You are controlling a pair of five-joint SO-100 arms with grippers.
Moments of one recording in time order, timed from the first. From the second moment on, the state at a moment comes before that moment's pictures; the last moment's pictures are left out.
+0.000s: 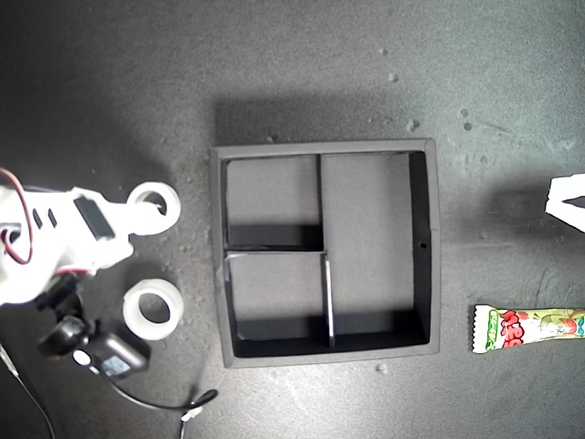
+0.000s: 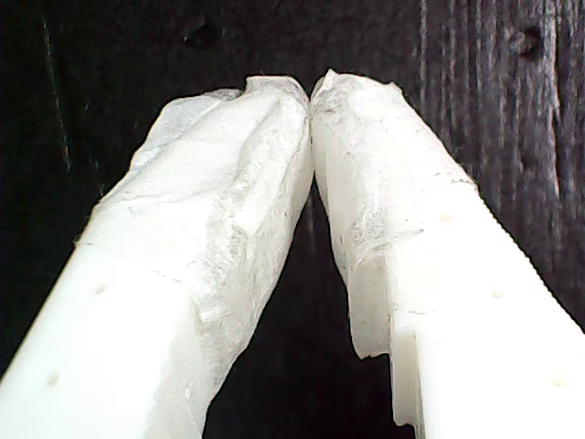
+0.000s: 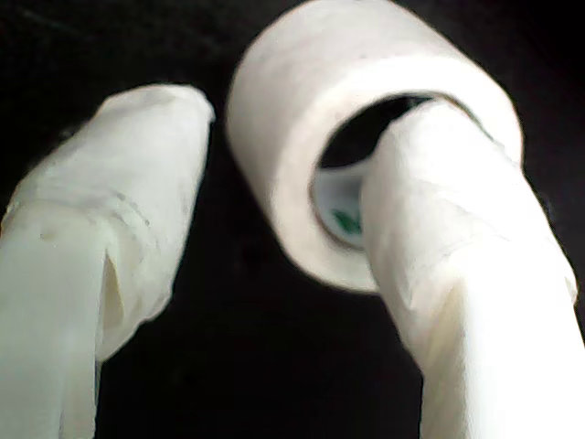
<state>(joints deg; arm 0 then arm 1) 8.0 120.9 132.3 55.0 -52.0 4.3 191.5 178.3 46.5 91.1</state>
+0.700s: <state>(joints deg) 3.1 108.5 121.4 59.6 -49.9 6.9 191.5 178.3 45.5 105.6</state>
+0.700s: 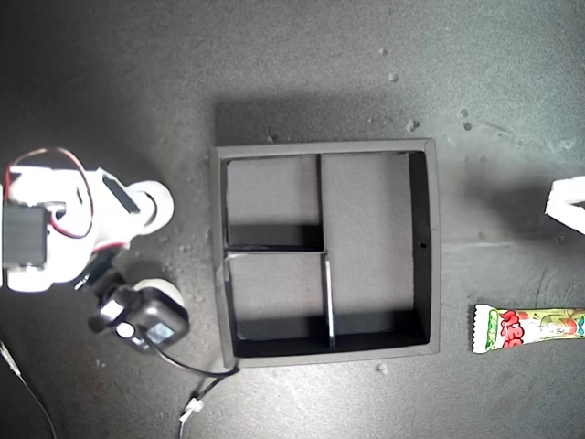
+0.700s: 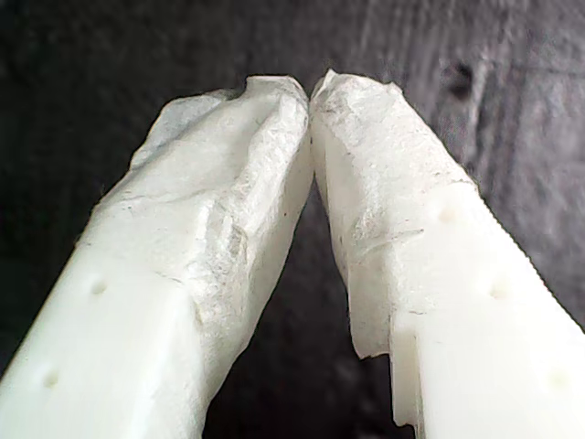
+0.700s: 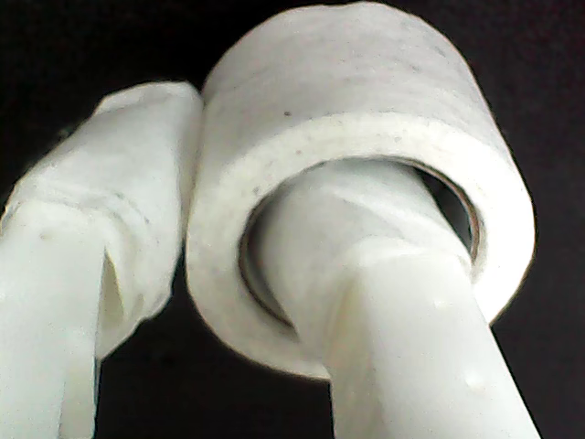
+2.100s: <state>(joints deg) 19.2 41.3 14.2 104.1 -55.0 -23.8 134.0 131.6 44.8 92.4</state>
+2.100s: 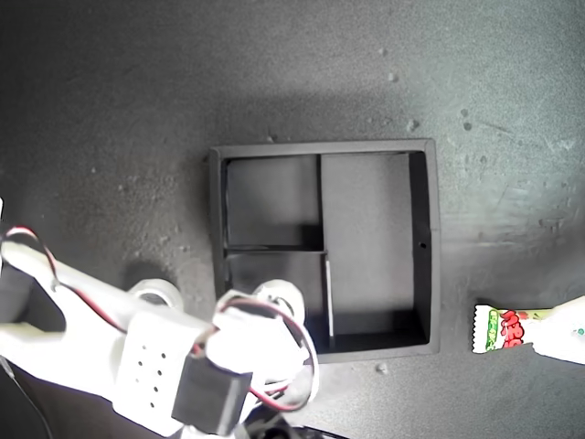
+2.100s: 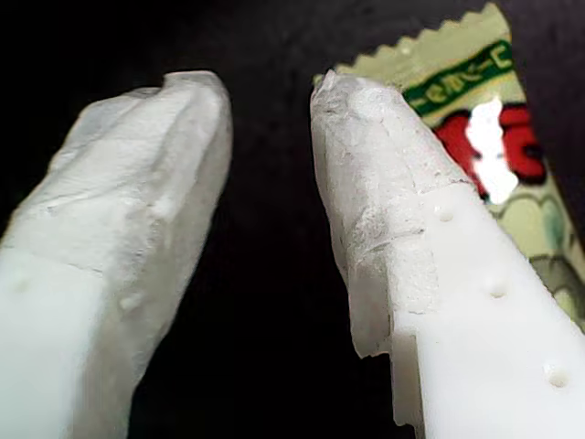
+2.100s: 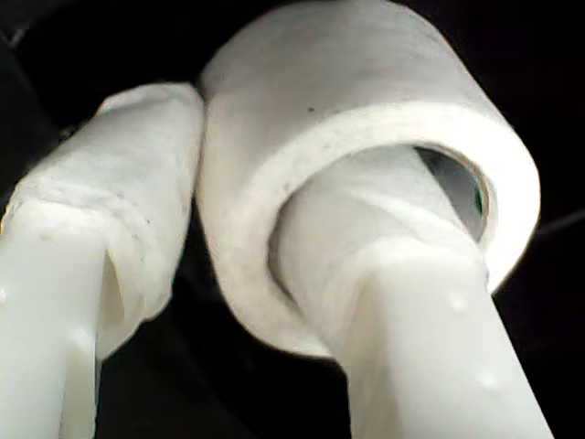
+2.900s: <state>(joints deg) 15.1 63.9 33.2 104.1 -55.1 -42.5 133.8 154.2 30.4 123.5</state>
